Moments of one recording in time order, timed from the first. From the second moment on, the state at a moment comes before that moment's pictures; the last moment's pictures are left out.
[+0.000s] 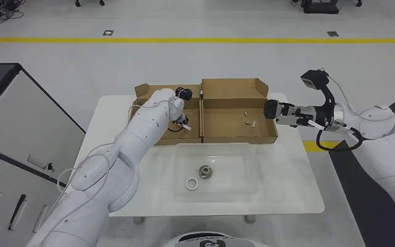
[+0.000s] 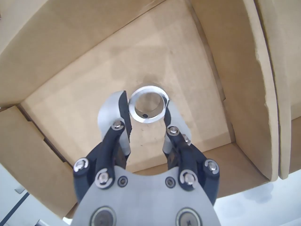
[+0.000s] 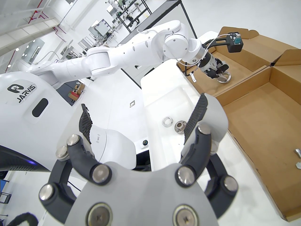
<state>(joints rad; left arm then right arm) 0.46 -1.59 -0.53 -0.41 0.77 -0.08 -0.93 -1.08 -0.62 1.15 -1.55 0.62 -0.71 1.11</state>
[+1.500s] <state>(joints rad) 1.12 -1.20 -1.20 -1.67 0.77 -0.55 -1.05 -1.08 -0.62 1.15 -1.55 0.62 -0.71 1.11</state>
